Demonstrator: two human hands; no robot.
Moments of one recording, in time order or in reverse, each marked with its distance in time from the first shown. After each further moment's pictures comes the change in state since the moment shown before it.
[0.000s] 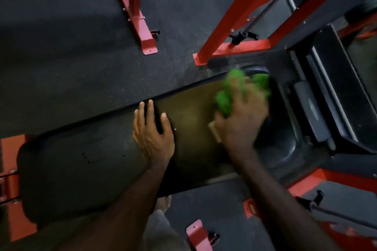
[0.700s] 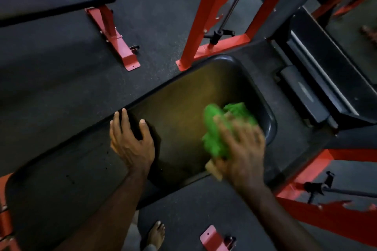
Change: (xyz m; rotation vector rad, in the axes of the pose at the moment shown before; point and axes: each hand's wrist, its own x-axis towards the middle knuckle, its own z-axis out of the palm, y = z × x) left_hand -0.005 0.002 -0.002 0.041 0.022 0.081; right_hand -0.104 0.074 -0.019 0.011 0.032 -0.155
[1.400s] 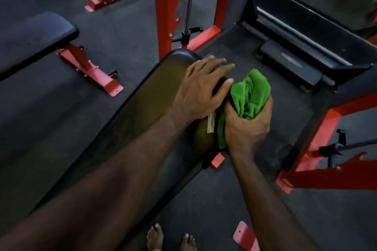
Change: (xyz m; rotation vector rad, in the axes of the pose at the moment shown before) left_hand -0.017 0.216 0.076 0.007 -0.571 1.290; right_hand 0.020 0.019 0.009 0.754 0.743 1.013
